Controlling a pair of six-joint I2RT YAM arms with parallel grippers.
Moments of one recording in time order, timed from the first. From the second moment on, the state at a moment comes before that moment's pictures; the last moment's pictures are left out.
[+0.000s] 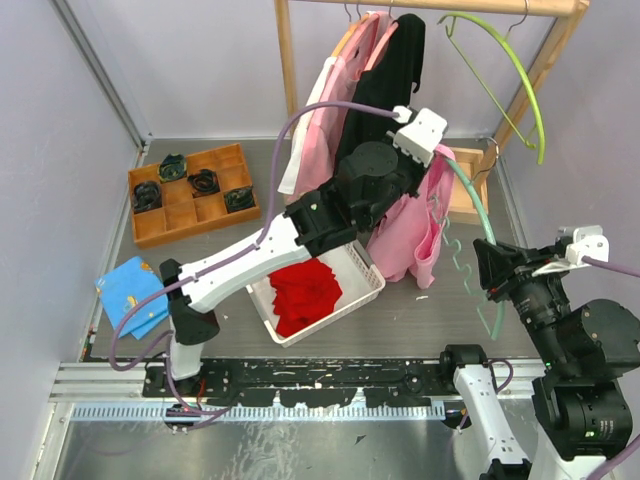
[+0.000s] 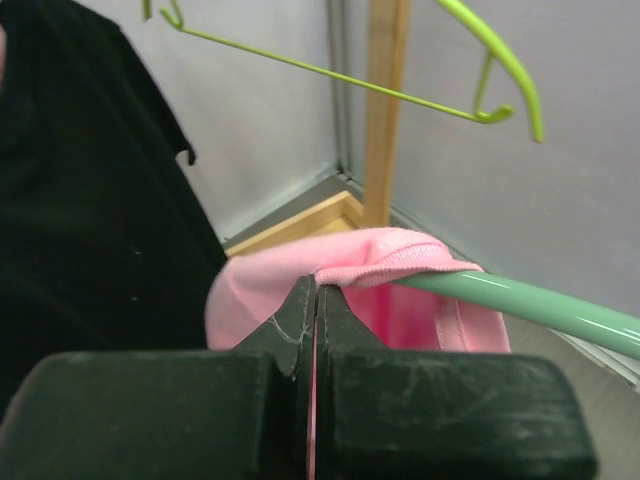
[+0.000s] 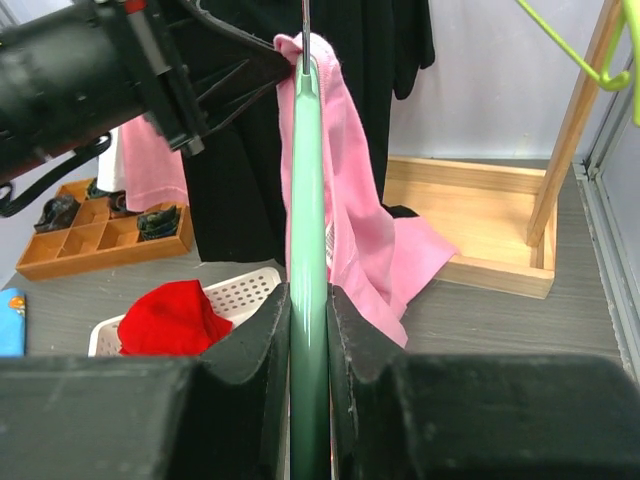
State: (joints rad) left arm -1.19 1.92 2.18 -0.21 -0.45 0.08; right arm -0.01 0.49 1.43 -0.92 -0.23 0.19
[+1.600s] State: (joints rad) left arm -1.03 1.49 2.09 -0.28 -0.22 -0.01; right arm -0.01 0.43 1.50 -0.92 0.01 0.23
